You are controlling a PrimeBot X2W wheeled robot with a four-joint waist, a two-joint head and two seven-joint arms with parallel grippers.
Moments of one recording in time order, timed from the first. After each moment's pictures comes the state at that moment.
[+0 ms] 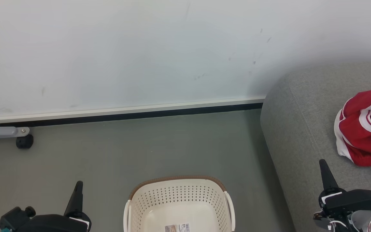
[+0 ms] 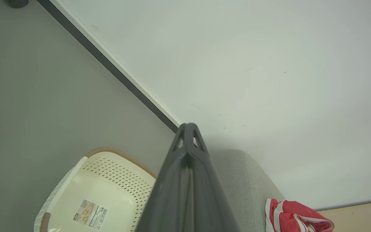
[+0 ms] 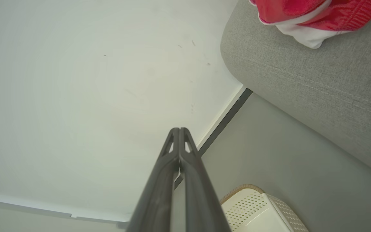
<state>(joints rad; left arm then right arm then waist) -0.04 0.10 -0.01 0.24 -1.14 -0.03 0.03 -0.15 -0.12 0.05 0.28 1.15 0.04 0.02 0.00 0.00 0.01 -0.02</state>
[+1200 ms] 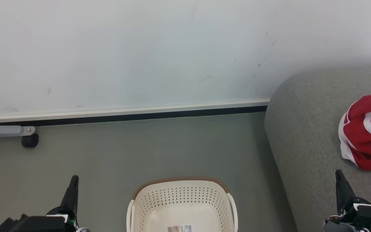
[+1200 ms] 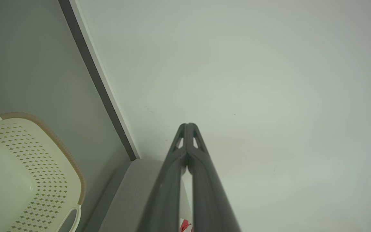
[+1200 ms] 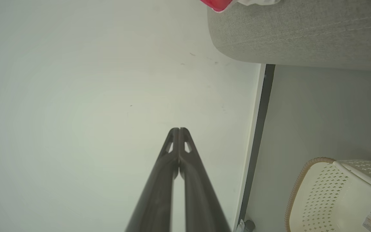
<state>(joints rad) -0.08 0.05 0.09 0.29 -1.58 -0.12 0.11 -0.11 -0.05 -0.13 0.30 1.59 0.12 0.11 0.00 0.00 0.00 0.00</state>
